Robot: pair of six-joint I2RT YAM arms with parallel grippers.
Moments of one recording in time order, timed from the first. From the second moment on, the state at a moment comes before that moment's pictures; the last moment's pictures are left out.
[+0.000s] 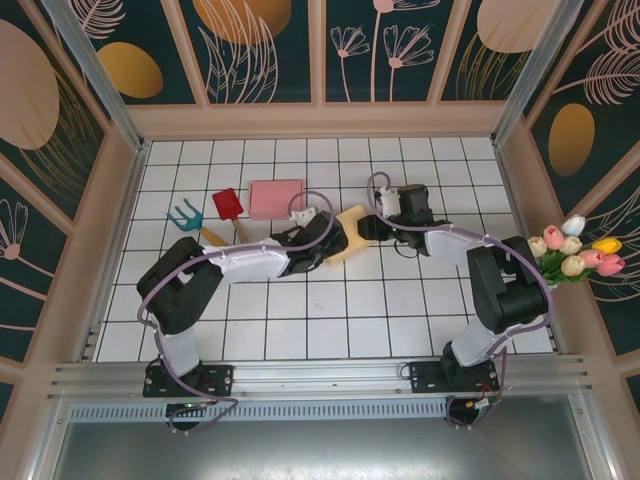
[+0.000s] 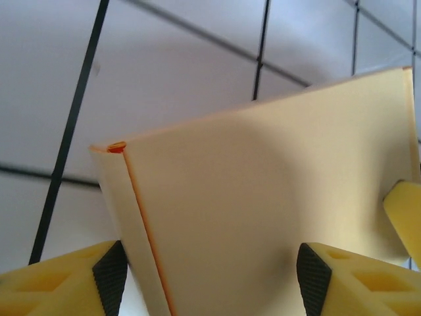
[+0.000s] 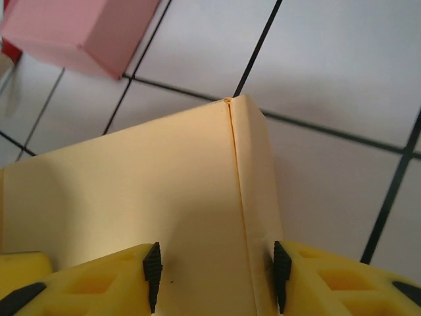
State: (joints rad) left arm -0.86 1.85 1.13 -0.13 -0.26 -1.10; right arm 0.32 1.63 0.83 0.06 -0.42 0.16
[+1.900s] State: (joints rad) left arm -0.65 1.20 0.49 0.39 -0.63 -0.35; right arm 0.12 1.08 0.20 0.66 0.15 0.12
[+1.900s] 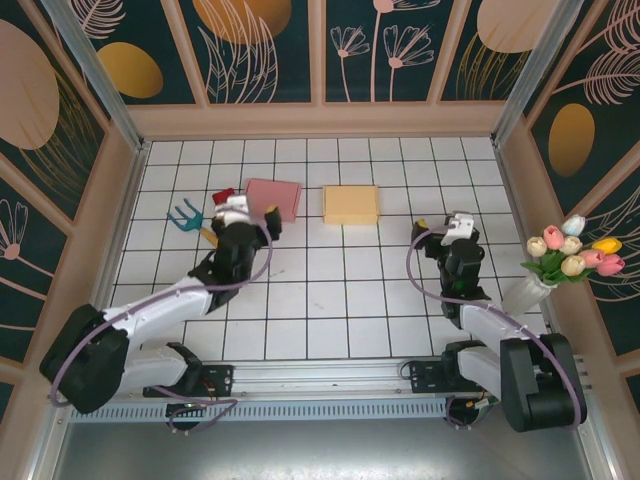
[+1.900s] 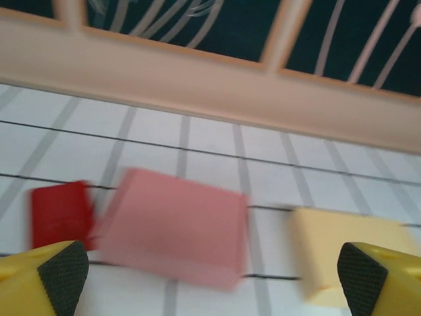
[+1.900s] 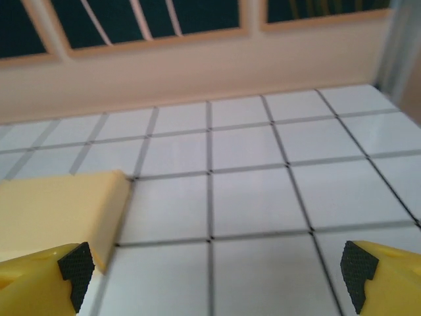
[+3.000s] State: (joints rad) left arm -0.07 1.52 0.17 1.20 -0.42 -0.09; right arm -0.05 1.54 0.23 1.14 -0.08 0.10
